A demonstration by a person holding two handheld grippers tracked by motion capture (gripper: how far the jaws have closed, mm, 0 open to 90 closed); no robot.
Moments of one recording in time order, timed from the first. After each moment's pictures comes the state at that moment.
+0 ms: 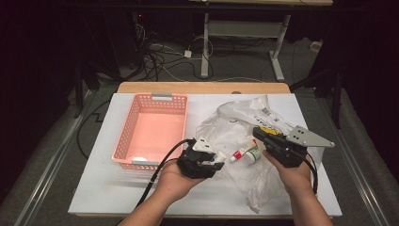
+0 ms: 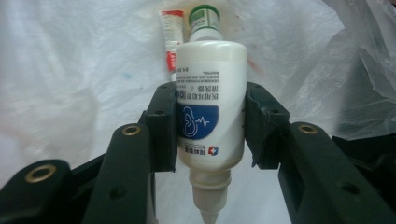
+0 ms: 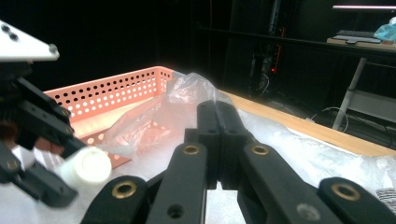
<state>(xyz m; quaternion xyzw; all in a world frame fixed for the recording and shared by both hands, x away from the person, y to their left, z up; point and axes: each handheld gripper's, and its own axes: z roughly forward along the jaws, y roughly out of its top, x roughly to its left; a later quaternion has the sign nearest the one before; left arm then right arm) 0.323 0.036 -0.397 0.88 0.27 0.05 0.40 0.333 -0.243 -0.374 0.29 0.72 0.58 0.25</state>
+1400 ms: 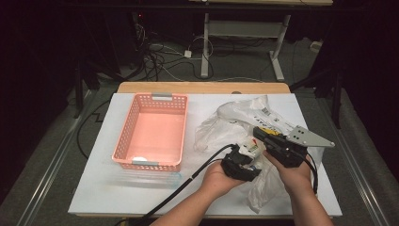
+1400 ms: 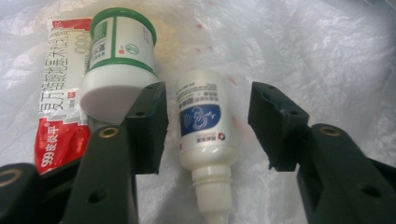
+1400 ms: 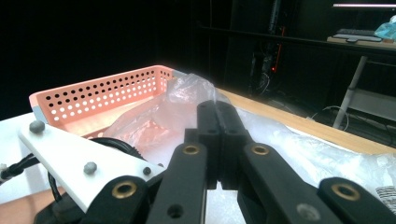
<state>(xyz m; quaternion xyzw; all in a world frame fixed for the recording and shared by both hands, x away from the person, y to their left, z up) 0.356 -0.072 -0.459 0.88 0.25 0.00 0.41 0.333 -0.244 -0.375 0.29 0.72 0.58 0.25</state>
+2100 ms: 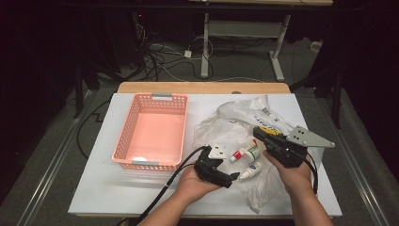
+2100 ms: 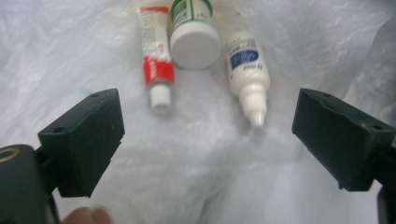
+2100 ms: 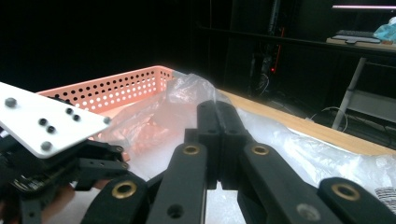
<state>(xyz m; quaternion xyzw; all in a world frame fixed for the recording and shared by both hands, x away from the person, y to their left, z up) 0.337 0.009 -0.452 0.86 0.27 0.05 0.42 0.333 -0.243 -0.374 0.29 0.72 0.58 0.25</state>
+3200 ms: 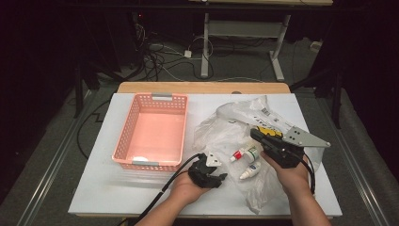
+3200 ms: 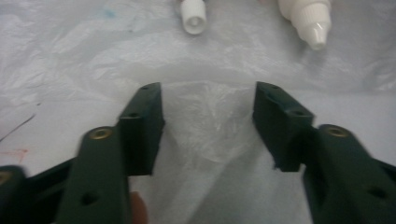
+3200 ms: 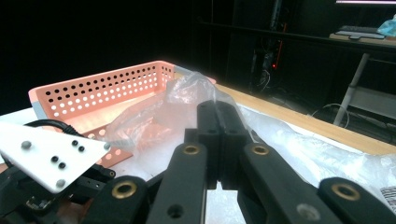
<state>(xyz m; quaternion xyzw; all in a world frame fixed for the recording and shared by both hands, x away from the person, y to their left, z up) 0.335 0.015 -0.483 0.88 0.29 0.09 0.36 0.333 -0.237 -0.378 0.29 0.73 0.57 0.25</state>
